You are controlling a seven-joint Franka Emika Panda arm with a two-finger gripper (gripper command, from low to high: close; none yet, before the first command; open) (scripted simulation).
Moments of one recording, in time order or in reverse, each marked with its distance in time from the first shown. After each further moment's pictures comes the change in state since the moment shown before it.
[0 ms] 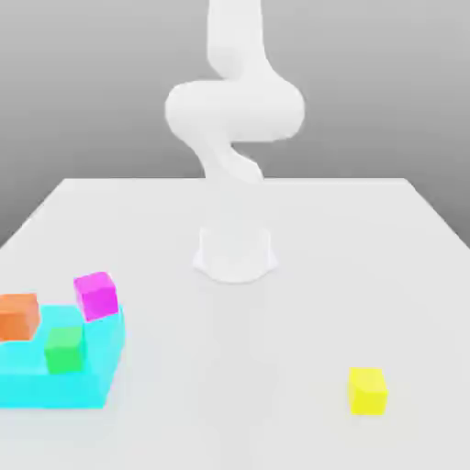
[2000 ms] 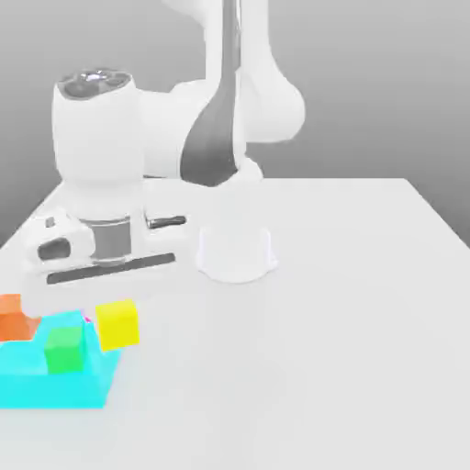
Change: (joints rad) arm -0.253 0.614 -0.264 -0.244 -0.041 0.138 -0.541
